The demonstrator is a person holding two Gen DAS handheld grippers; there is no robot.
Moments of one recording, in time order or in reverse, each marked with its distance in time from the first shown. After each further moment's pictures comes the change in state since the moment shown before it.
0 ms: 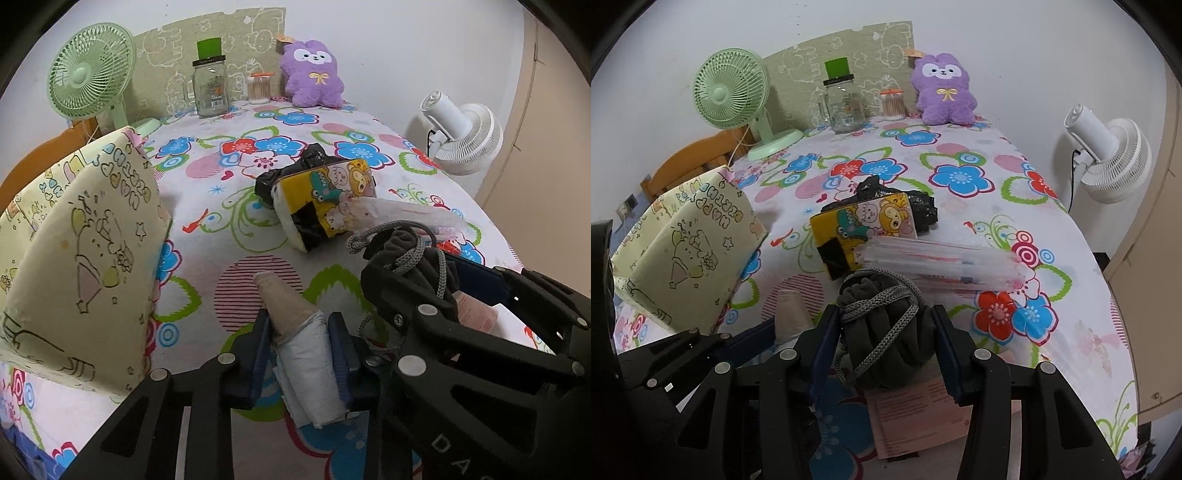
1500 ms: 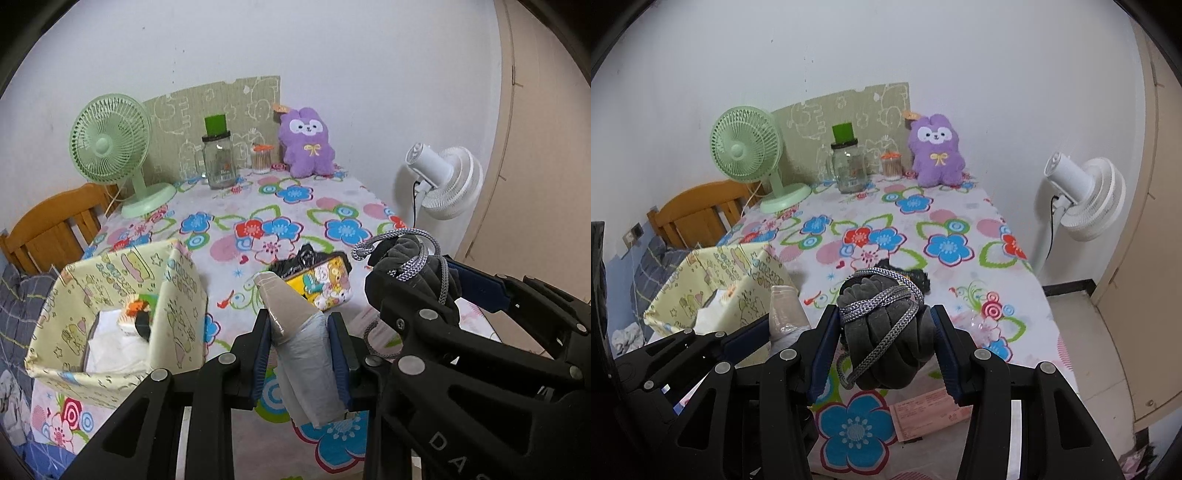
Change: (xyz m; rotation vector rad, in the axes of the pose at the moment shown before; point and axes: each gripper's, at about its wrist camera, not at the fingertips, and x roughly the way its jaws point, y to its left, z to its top) left arm -0.095 -0.008 0.035 0.038 -0.180 0.016; right arm -0.091 0.018 0.033 0.012 -0.160 -0.026
